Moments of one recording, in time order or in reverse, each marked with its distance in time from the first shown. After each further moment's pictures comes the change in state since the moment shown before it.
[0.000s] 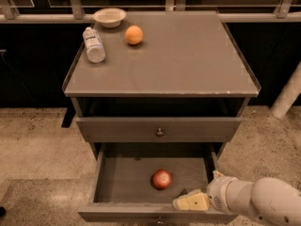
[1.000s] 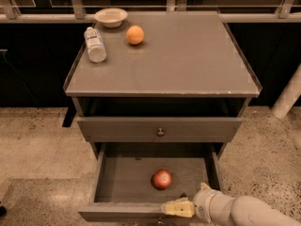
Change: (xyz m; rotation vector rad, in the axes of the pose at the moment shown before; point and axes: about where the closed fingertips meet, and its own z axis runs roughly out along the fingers) arm 0.037 0.007 0.078 -0.029 -0.078 0.119
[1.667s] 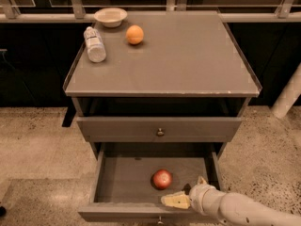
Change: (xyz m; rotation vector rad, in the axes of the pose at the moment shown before) arm 0.005 -0.048 0.052 0.082 -0.049 -0.054
